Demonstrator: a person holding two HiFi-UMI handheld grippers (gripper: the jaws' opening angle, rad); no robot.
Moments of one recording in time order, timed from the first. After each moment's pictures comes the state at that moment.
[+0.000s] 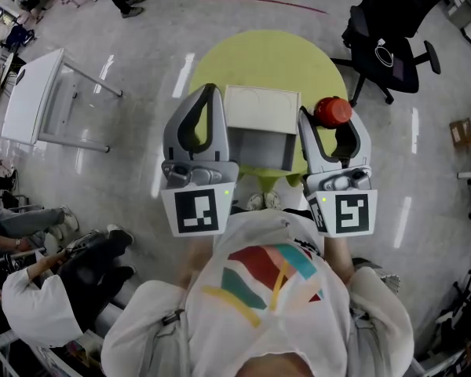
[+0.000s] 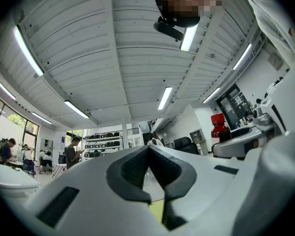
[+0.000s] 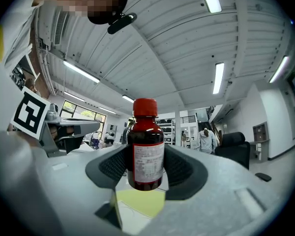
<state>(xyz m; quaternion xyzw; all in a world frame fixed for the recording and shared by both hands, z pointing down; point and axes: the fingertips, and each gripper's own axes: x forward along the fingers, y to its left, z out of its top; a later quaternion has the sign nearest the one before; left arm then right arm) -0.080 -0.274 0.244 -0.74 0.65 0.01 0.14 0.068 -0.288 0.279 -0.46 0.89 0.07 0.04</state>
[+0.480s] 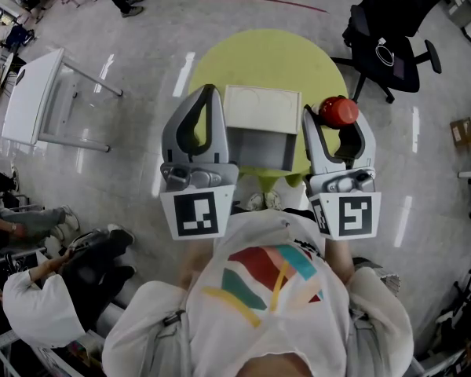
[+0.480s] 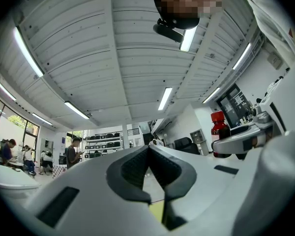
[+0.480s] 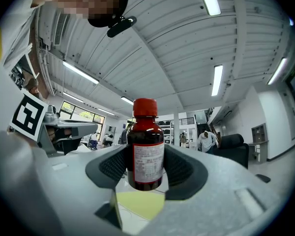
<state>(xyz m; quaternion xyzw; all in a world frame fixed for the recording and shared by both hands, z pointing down) -0.080 -0.274 0.245 -0.74 0.65 0.01 0.15 0.074 -0.290 0.273 -0.46 0.88 0.08 0.05</state>
